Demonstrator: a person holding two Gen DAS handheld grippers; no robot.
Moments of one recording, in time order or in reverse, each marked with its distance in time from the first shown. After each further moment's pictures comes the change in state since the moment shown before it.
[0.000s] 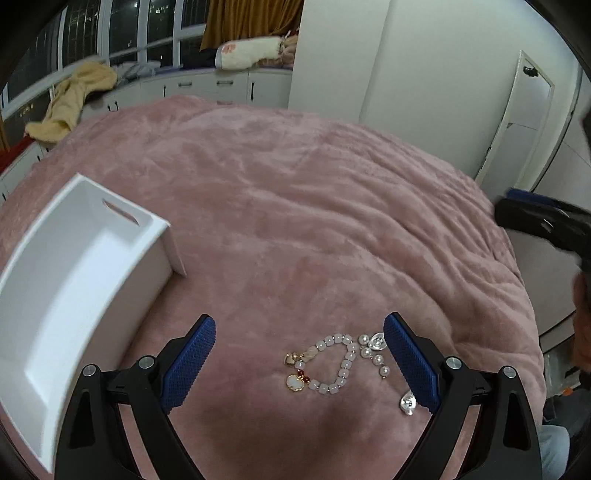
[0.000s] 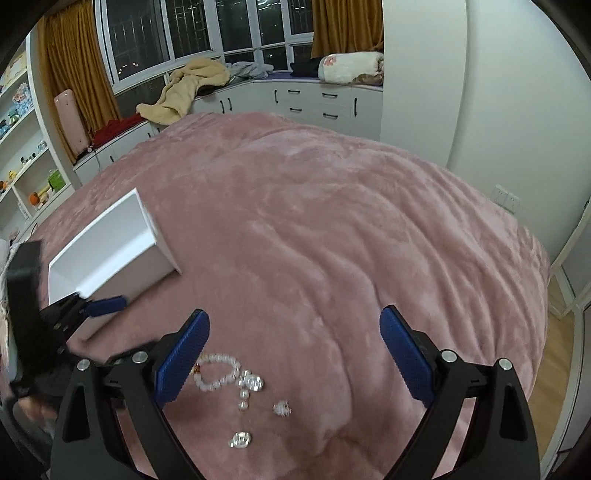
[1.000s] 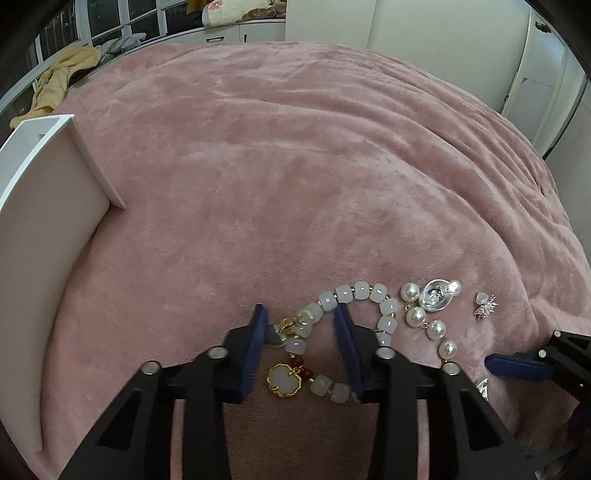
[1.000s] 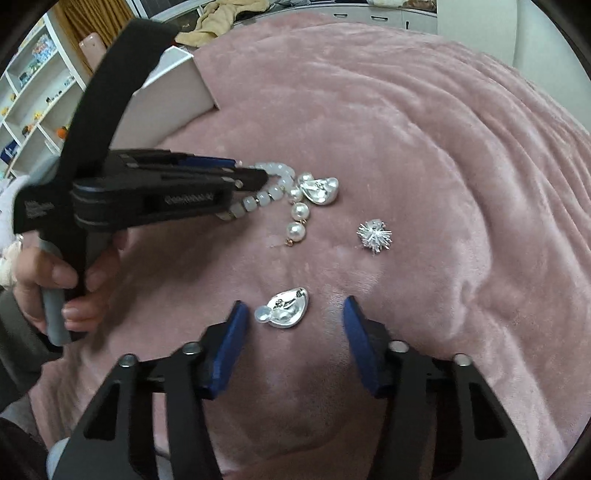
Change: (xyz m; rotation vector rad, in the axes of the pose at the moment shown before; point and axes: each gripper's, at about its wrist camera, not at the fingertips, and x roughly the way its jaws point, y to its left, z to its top) left arm 0.108 -0.011 -0.043 0.060 0.162 0.070; right arm 0.088 0.044 -0.156 -0.057 0.256 0.159
